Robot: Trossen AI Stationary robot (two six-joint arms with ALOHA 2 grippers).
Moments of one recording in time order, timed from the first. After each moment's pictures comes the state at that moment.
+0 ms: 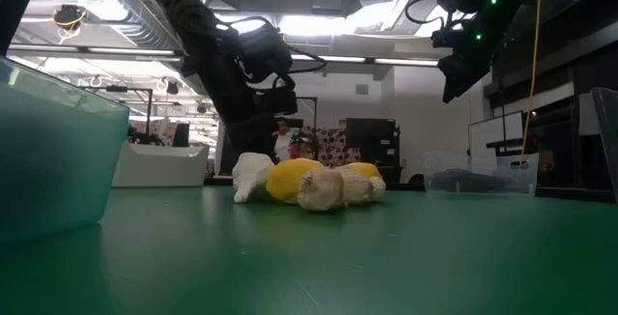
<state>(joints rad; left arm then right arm) 0.28 1.79 0.95 -0.16 -0.08 0.06 -0.75 1.16 1.00 -0.66 0.37 -0.18</state>
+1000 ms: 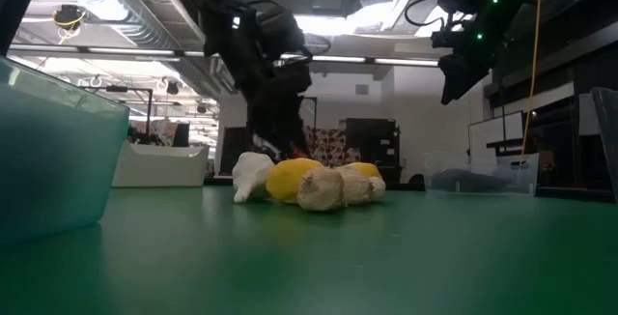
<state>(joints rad) 0.35 1.79 1.14 -0.33 0.05 -0.07 -0.75 1.16 1.00 -0.68 0.29 -0.18</state>
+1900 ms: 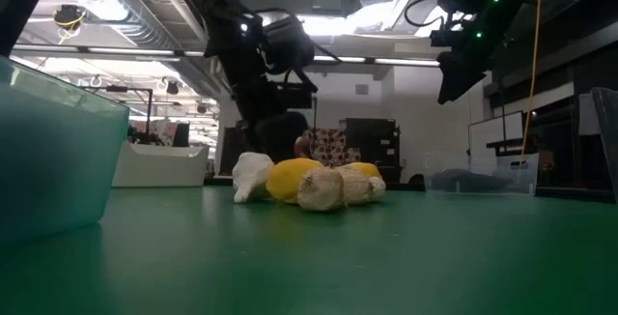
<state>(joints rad) 0.24 1.87 1.14 -0.37 -0.29 -0.14 -0.75 1.16 1.00 -0.68 0.22 -0.16</state>
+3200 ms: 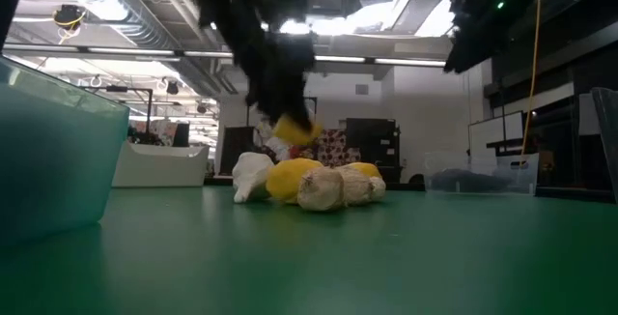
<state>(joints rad) 0.22 1.73 1.15 -0.34 -0.18 -0.18 -0.75 0.97 1.00 -0.69 0.13 -0.14</state>
